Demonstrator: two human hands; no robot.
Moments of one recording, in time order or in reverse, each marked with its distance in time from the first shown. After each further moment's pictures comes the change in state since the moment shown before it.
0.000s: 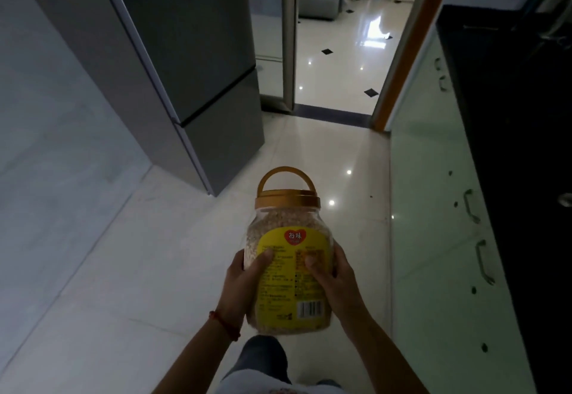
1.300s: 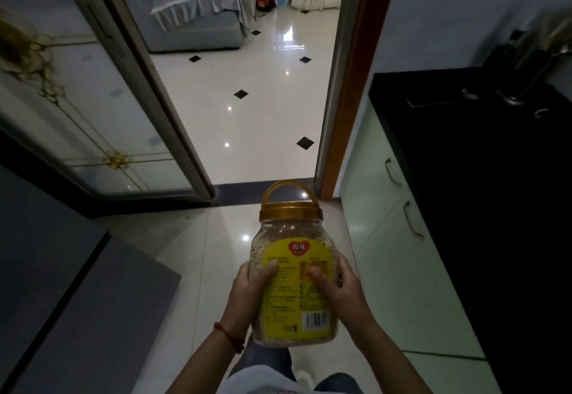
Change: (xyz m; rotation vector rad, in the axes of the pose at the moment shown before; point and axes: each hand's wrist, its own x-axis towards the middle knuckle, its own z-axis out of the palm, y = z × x) left_hand 0.704 0.265 0.329 0.179 -0.341 -0.102; right_hand 0.650 -0.259 -0.307 0.107 0.282 0.046
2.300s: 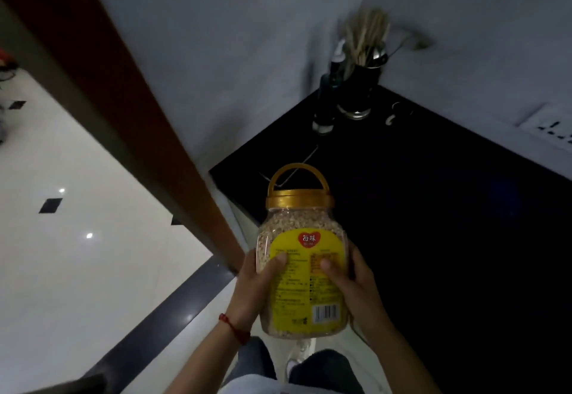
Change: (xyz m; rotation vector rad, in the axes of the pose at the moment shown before) left_hand 0.388 0.176 0.255 0.356 -0.676 -0.093; right_hand 0.263 -0.136 -0.225 0.373 0.731 -0.060
